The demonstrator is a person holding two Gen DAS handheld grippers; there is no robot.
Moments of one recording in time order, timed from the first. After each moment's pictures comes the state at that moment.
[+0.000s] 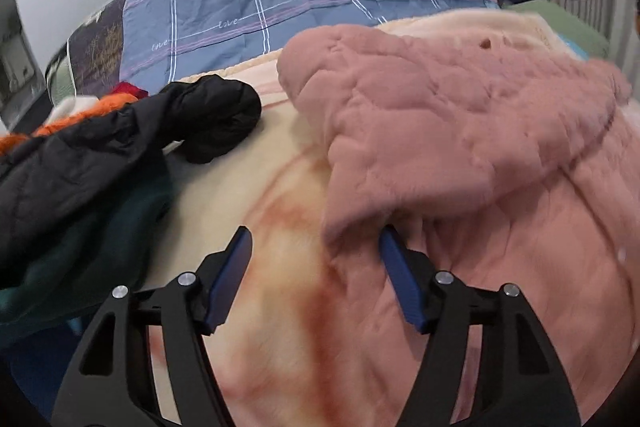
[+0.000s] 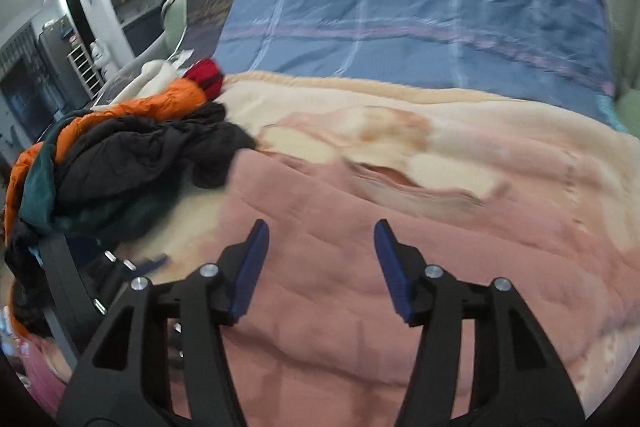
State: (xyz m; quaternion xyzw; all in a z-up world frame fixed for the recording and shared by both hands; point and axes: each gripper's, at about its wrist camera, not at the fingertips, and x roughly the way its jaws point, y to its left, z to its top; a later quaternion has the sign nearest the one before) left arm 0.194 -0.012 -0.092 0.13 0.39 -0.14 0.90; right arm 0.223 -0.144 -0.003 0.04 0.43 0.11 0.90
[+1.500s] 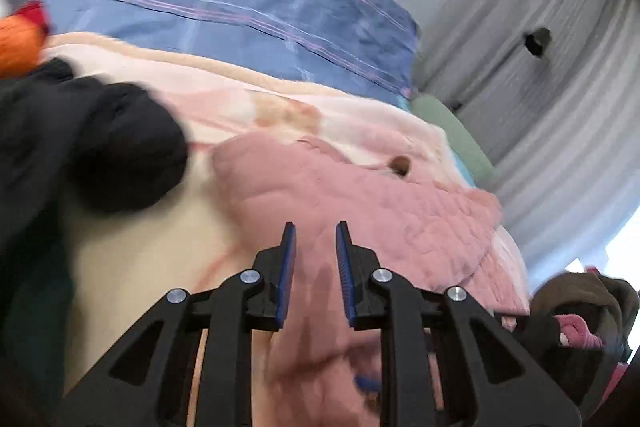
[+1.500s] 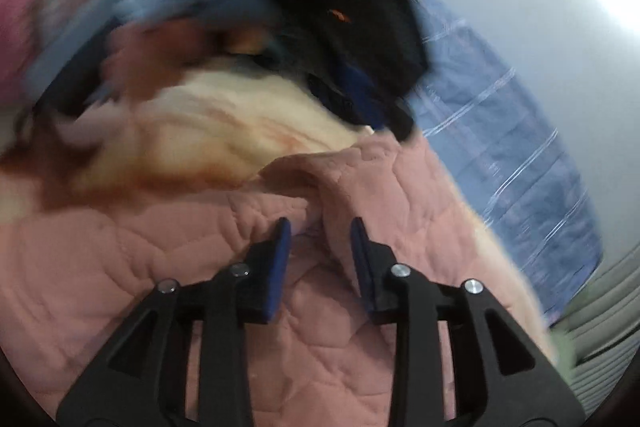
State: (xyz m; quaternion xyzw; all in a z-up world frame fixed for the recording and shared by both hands) left arm 0.285 0.021 -0.080 -0.13 0.40 -0.38 0.83; right arm 0.104 -0.009 -0.123 -0.40 0.26 0.18 0.86
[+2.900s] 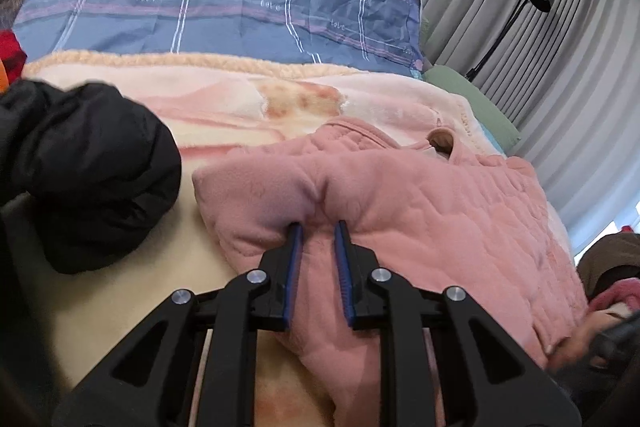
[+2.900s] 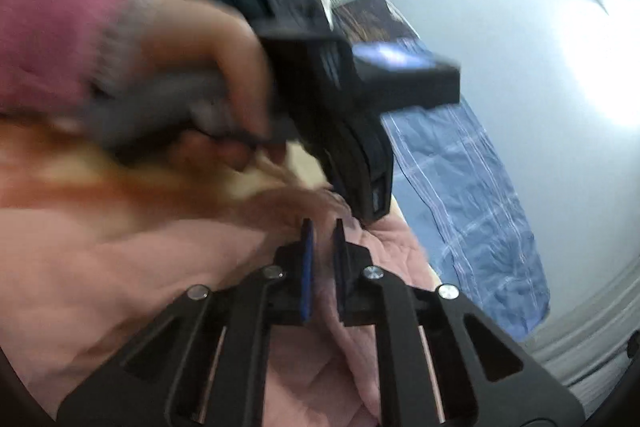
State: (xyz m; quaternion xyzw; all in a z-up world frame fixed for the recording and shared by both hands) left arm 0.315 -0.007 -0.124 -0.05 0.38 -0.35 0.85; right arm 0.097 0.012 -0.135 -0.48 0.18 0.17 0.84
